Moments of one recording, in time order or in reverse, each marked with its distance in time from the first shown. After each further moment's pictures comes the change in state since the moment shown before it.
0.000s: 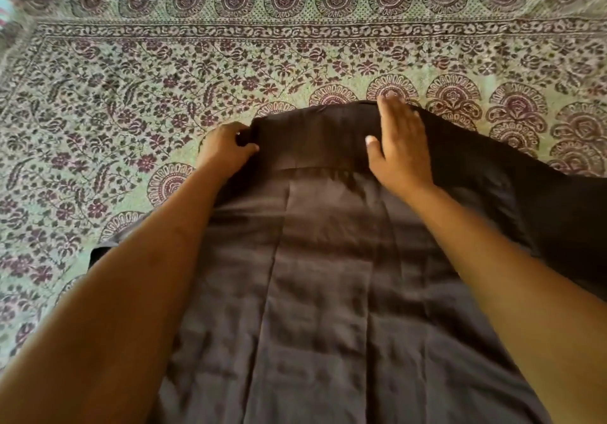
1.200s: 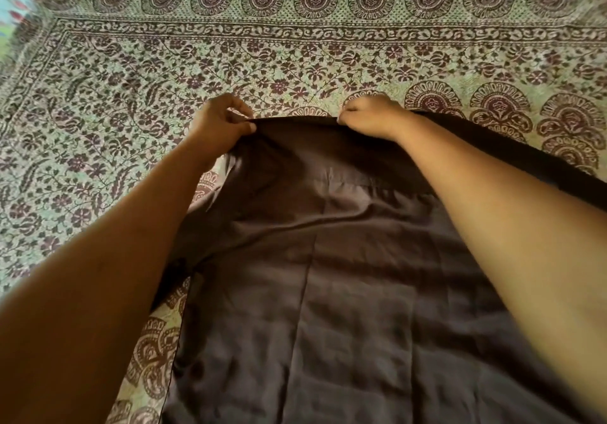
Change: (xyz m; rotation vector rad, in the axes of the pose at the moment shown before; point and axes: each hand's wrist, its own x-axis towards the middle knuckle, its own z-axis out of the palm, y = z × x) left_hand 0.031 -0.028 -0.049 -0.451 -0.042 0.022; right_hand 0.109 -0.067 0.017 0.013 -0.533 0.041
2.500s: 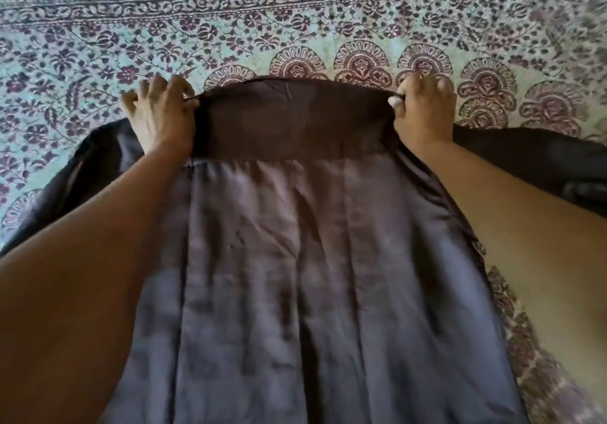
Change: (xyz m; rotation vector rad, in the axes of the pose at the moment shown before) left_hand 0.019 0.040 0.140 0.737 0.298 0.281; right_hand -0.109 0.217 0.004 -0.219 0.622 0.420
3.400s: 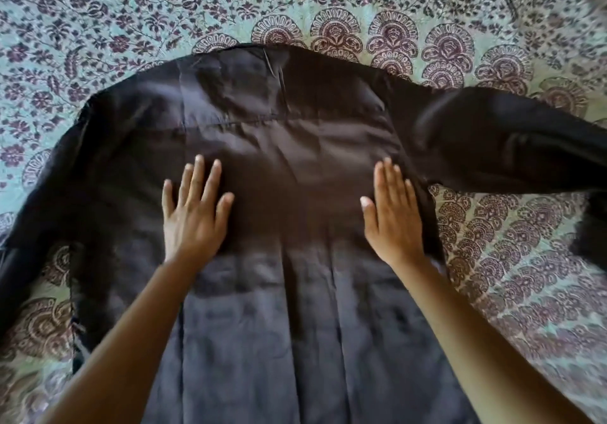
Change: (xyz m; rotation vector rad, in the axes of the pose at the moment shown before) left_hand -0.212 -0.014 -0.031 -0.011 -0.336 0.211; right_hand -0.222 0.025 -0.003 0.081 -0.138 -0.123
